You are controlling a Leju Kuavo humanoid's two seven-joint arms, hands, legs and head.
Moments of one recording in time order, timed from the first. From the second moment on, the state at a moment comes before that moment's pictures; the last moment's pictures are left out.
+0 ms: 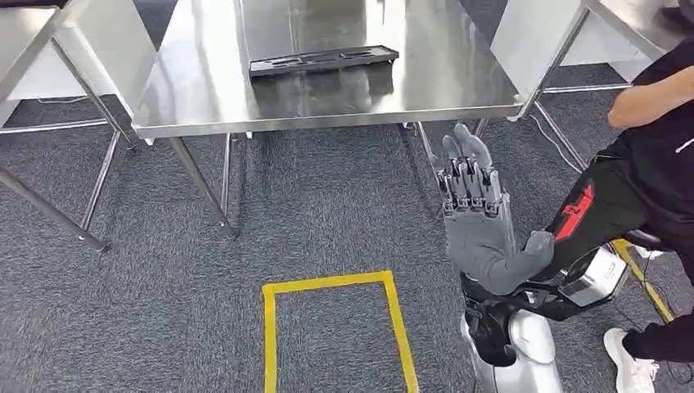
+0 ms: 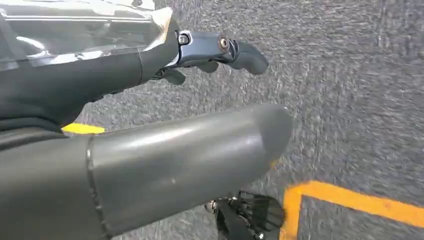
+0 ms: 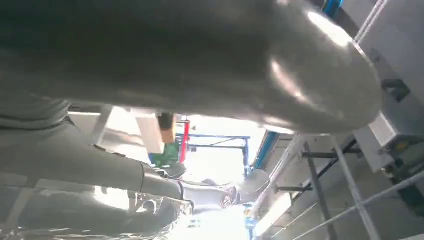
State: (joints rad) left arm -0.03 -0.03 0.31 -0.20 -0.17 0.16 -0.24; right arm -0.04 0.05 0.12 -1.99 -0.37 0.28 -0.40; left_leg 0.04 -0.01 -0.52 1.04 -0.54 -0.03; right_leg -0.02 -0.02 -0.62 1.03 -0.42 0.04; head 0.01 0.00
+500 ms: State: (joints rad) left arm -0.02 -0.03 0.30 -0.20 -0.18 0.16 -0.24; right arm 0.00 0.05 0.10 -1.99 -0.36 0.27 -0.40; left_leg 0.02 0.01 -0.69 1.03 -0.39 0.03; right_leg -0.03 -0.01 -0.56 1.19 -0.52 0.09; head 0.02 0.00
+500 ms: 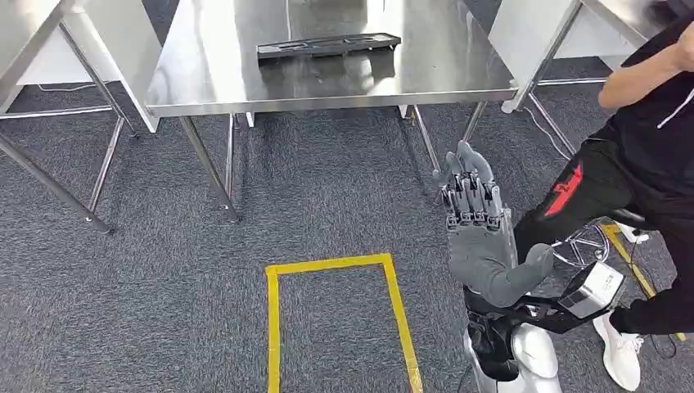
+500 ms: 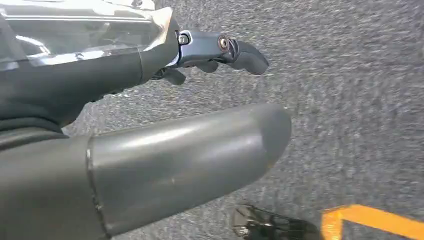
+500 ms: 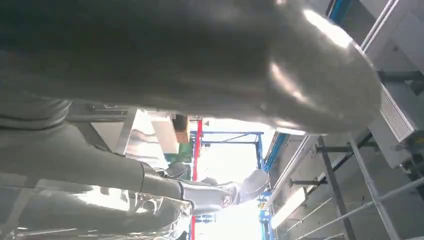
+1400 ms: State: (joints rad) left arm -0.02 -0.04 0.29 -0.20 -0.18 0.17 -0.27; right arm 0.02 0.05 0.09 -2.00 -0.33 0.27 -0.40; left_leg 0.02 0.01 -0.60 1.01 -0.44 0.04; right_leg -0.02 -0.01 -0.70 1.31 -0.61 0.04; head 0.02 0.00
